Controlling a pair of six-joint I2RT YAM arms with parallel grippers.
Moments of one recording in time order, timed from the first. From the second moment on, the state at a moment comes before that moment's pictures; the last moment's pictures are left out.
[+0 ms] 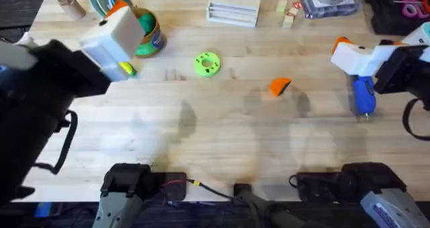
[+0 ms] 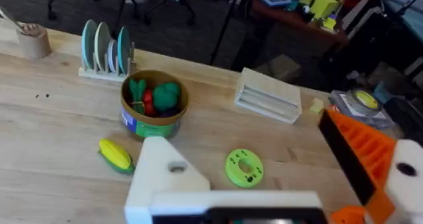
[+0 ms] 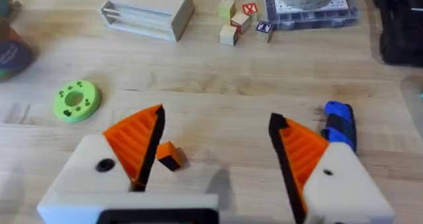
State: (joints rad) left arm -0.03 0.41 0.87 -0.65 0.06 -0.30; right arm 0.01 0.56 0.76 -0.67 -0.10 0.05
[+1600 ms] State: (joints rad) left arm -0.13 0.02 0.17 0.10 0.14 -0.08; right arm 0.01 0.56 0.76 -0.67 -0.10 0.05
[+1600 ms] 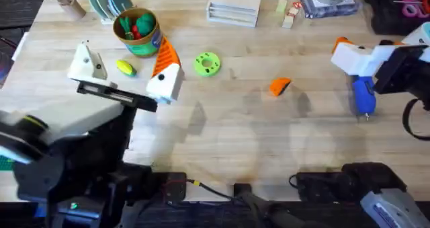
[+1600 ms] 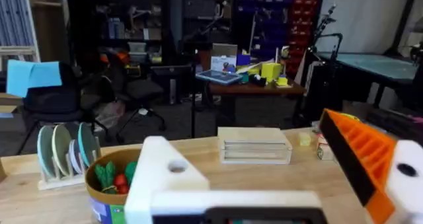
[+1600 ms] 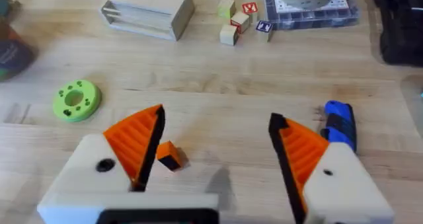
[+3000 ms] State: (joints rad) left arm -0.13 0.00 0.01 -0.06 0.28 -0.02; right arm 0.01 0.56 0.76 -0.68 -0.10 0.05
